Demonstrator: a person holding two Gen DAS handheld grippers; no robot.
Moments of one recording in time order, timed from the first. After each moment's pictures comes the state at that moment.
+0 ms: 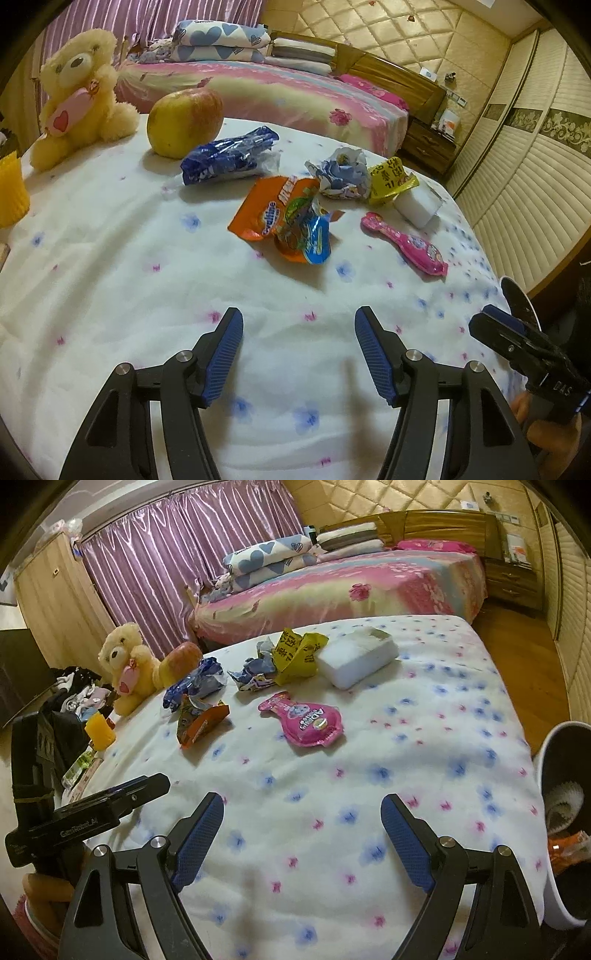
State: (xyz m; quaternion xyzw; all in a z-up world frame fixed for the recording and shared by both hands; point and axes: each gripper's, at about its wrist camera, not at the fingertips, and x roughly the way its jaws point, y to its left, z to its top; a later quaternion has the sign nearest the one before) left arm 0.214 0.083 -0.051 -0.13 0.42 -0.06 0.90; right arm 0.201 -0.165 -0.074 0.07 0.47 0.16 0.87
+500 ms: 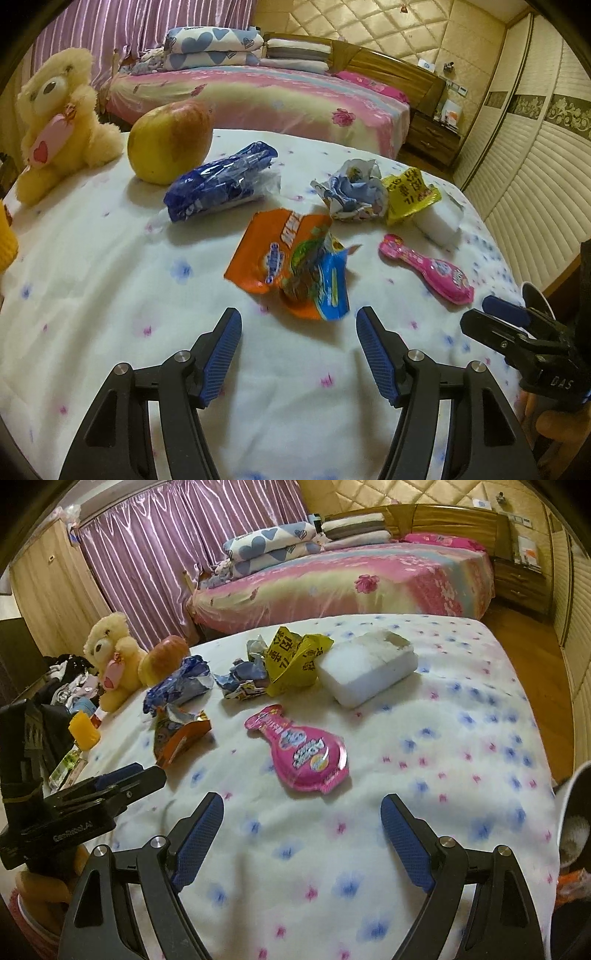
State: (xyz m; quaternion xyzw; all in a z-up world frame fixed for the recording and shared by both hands) left arm 0.267 0.080 -0.058 -0.09 0.42 -0.06 0.90; right arm 0.247 -0.154 -0.090 0.05 0.49 0.16 0.86
